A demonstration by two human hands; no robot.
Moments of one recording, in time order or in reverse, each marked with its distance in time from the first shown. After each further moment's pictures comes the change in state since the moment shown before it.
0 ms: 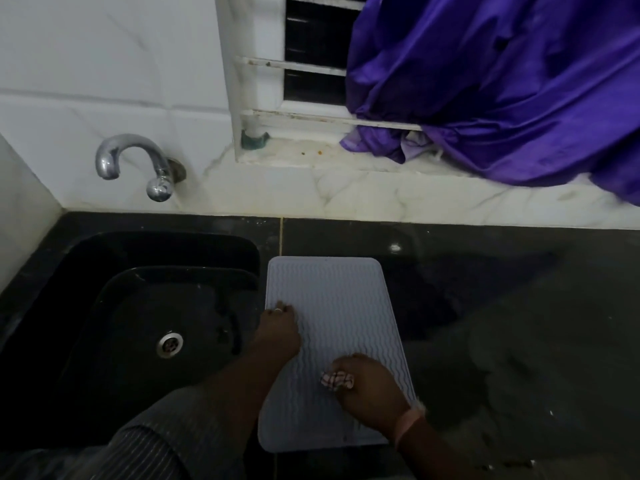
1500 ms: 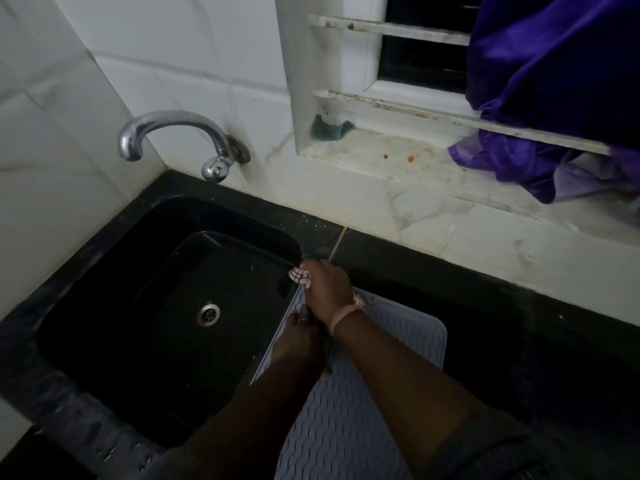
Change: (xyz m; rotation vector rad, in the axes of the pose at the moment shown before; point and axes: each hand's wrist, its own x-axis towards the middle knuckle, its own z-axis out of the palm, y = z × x) left_hand 0.074 0.048 -0.013 -0.275 0.027 -0.368; right_hand 0.306 -0.057 -0.007 -0.234 -0.166 -0.429
